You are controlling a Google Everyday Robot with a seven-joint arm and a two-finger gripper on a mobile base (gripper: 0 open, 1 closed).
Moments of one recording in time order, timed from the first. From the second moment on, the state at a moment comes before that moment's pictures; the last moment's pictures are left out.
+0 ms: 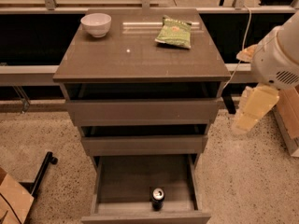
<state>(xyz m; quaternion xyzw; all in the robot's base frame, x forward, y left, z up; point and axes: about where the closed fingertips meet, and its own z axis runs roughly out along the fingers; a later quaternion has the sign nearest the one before) 0.464 -0.203 0.933 -0.59 0.78 -0.02 0.21</state>
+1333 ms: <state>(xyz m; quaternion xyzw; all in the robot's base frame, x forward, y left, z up) 0.467 -0.136 0.795 -0.59 0.76 0.12 0.24</state>
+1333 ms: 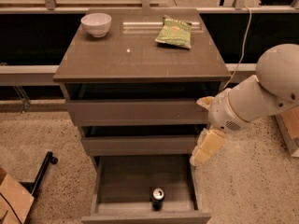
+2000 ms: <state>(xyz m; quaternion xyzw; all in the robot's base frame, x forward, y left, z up) 0.461 -0.124 0.741 -0.58 0.78 0.13 0.20</state>
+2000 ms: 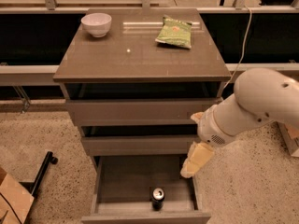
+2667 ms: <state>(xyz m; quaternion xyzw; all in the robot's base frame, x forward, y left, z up) 0.465 -0.120 0.685 -0.56 0.79 0.14 0.20</state>
